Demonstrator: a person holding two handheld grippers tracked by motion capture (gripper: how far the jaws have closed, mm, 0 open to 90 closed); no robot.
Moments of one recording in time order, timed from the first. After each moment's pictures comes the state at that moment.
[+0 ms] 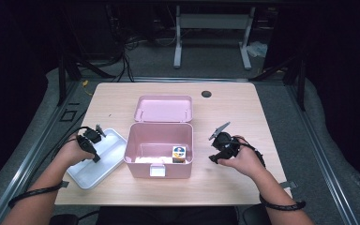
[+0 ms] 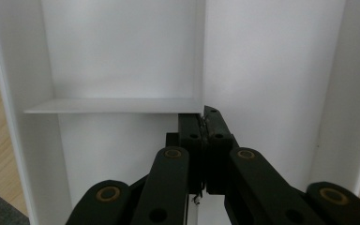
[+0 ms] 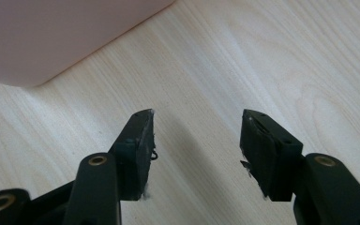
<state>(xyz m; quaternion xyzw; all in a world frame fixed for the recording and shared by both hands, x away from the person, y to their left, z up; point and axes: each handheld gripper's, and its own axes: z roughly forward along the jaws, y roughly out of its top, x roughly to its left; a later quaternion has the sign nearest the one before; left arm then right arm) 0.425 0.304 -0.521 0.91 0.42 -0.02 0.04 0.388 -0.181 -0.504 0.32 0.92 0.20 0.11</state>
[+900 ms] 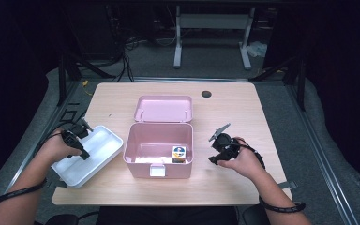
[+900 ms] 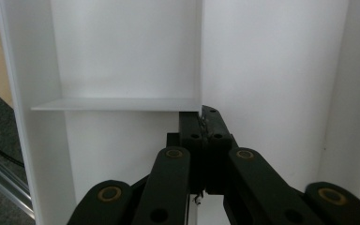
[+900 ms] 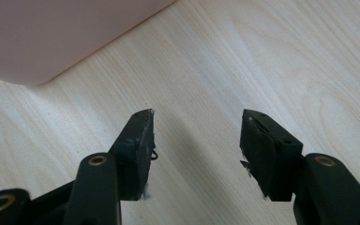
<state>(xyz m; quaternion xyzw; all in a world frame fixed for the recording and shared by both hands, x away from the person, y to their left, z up) 0.414 0.333 -0.476 0.90 0.44 -0.03 0.07 0.384 -0.180 -0.506 0.32 0.92 0.21 0.11</state>
